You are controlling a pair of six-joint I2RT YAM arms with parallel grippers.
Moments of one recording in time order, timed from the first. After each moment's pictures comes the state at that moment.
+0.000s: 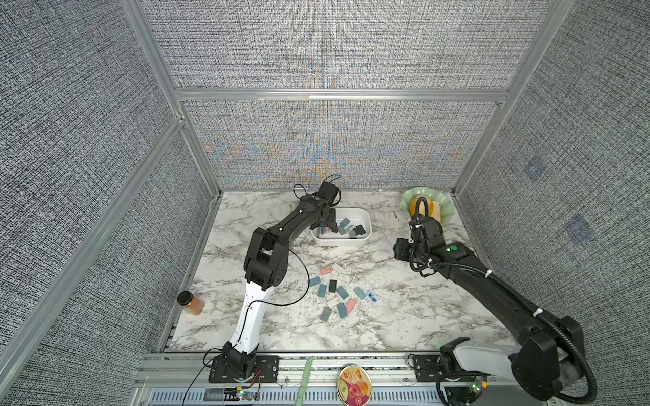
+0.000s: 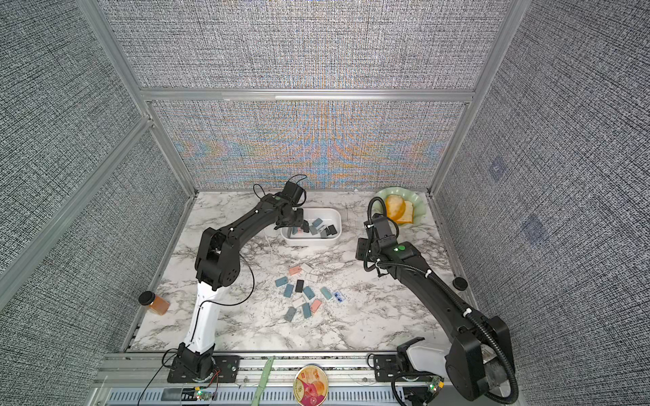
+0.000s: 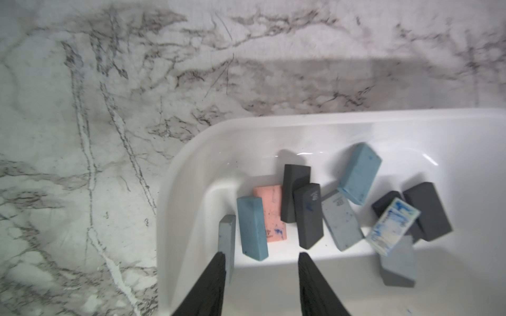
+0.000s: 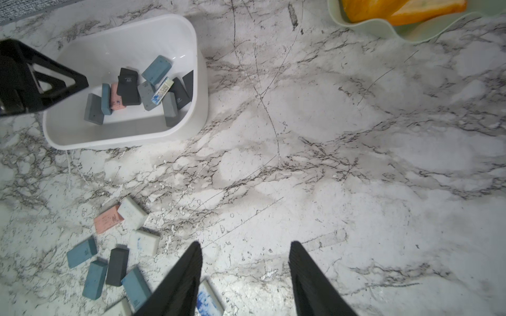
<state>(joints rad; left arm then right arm) -0.54 2.30 2.03 -0.80 -0.12 -0.42 0.40 1.25 0.98 -0.63 0.12 0.46</state>
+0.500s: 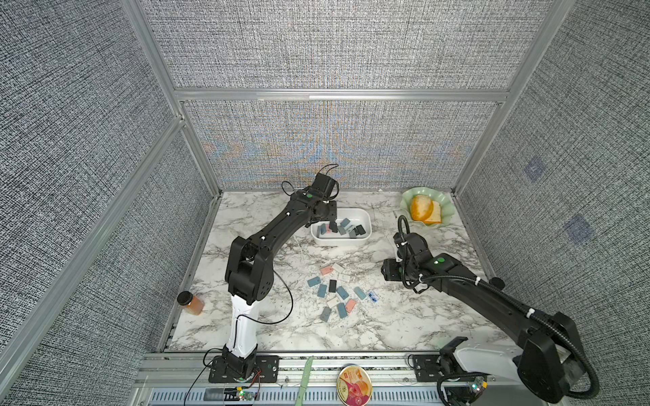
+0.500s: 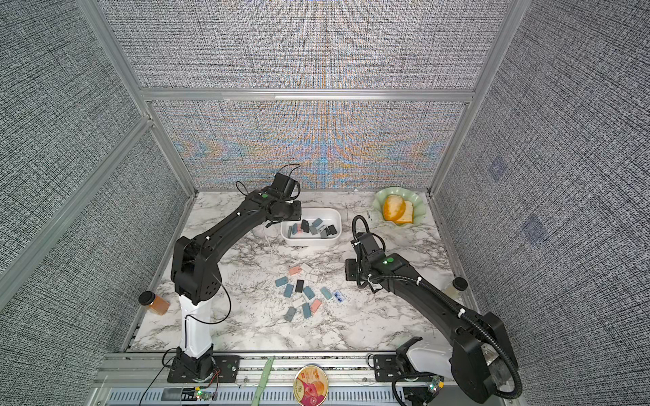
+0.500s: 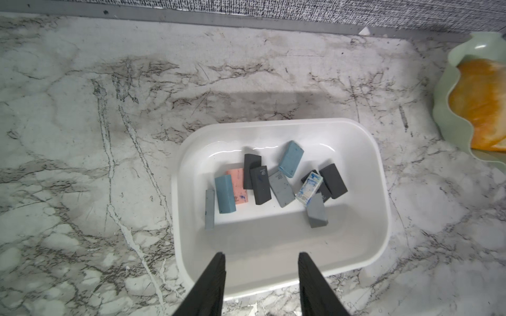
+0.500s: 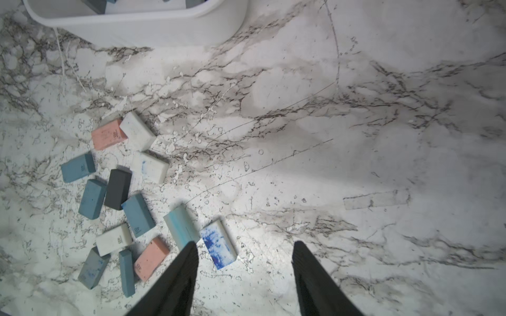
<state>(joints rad) -0.57 2.03 1.86 -0.75 -0.05 -0.44 0.55 1.24 0.86 -0.64 0.04 0.46</state>
